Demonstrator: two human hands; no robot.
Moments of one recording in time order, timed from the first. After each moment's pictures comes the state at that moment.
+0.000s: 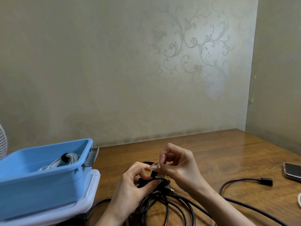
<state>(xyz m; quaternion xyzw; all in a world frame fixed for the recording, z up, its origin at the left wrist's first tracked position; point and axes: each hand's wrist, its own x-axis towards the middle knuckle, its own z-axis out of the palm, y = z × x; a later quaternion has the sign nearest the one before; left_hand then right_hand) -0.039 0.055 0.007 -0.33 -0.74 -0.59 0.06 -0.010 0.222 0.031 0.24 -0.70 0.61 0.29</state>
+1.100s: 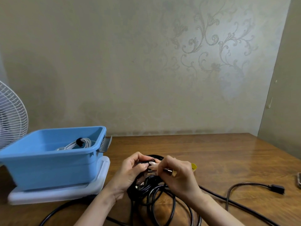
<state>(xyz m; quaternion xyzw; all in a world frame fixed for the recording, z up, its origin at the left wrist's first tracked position) -0.062 0.024 0.001 -0.25 -0.67 -0.69 -0.09 -0.037 0.201 -0.017 0.33 -0.74 0.42 0.42</state>
